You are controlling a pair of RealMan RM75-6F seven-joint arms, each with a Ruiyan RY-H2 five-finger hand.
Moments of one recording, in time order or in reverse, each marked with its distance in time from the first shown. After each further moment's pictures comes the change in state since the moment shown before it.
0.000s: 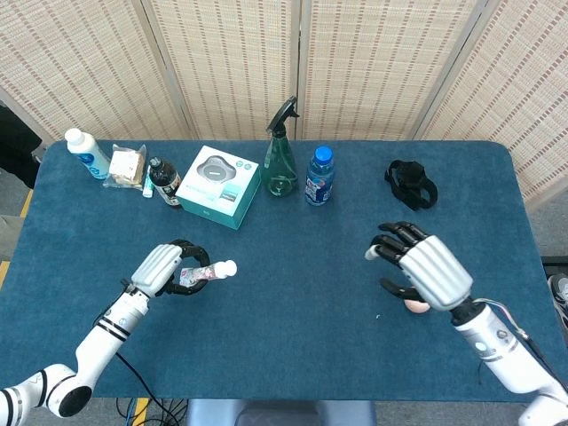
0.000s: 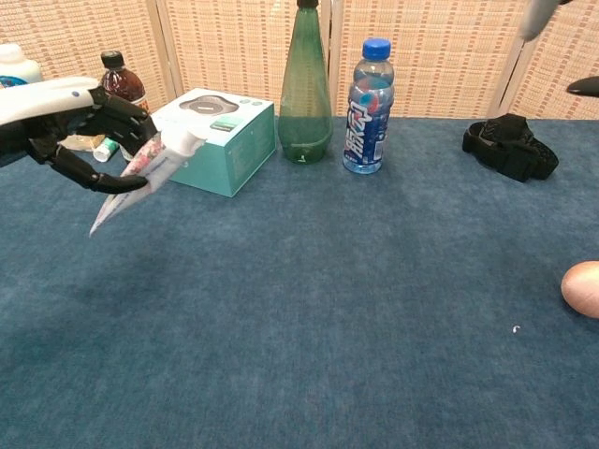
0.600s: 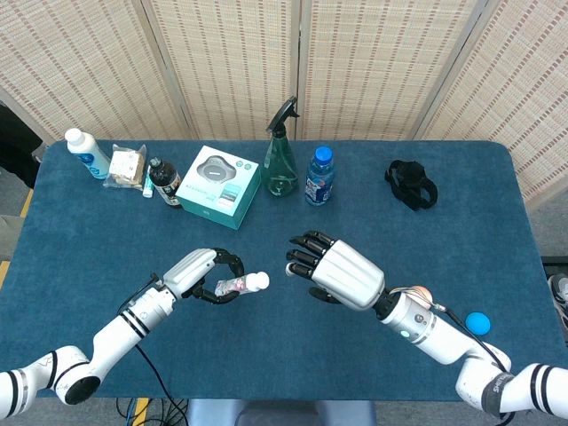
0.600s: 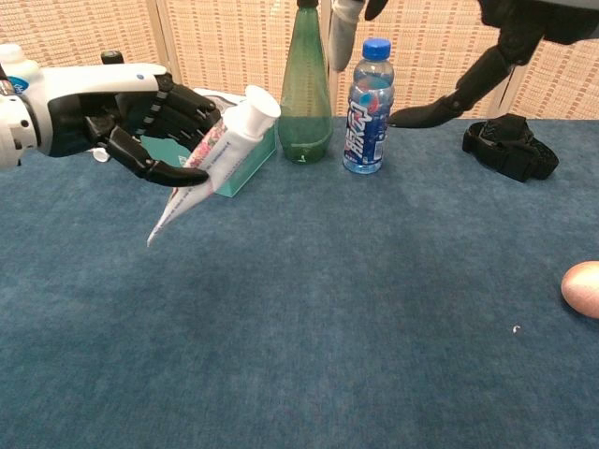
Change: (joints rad) left arm -0.135 0.045 -0.013 -0.086 0.013 -0.154 -0.204; right arm 0.241 -0.204 0.045 0.048 -0.047 -0.155 -0.124
